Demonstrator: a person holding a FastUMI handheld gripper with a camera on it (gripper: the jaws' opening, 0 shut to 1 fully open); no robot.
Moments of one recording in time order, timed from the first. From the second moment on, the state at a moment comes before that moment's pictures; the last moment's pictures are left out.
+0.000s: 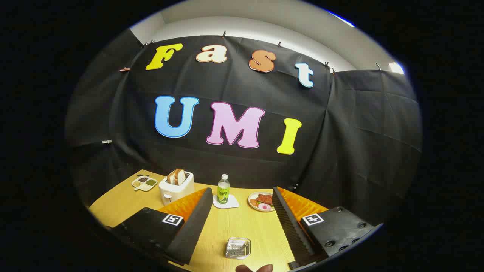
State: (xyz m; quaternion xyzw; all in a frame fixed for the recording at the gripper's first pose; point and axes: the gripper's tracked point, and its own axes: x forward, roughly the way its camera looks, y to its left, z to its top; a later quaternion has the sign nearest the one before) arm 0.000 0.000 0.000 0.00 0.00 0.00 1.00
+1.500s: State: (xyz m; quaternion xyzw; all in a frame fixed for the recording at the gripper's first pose) arm -0.023 0.154 -0.150 0.07 0.29 0.22 0.93
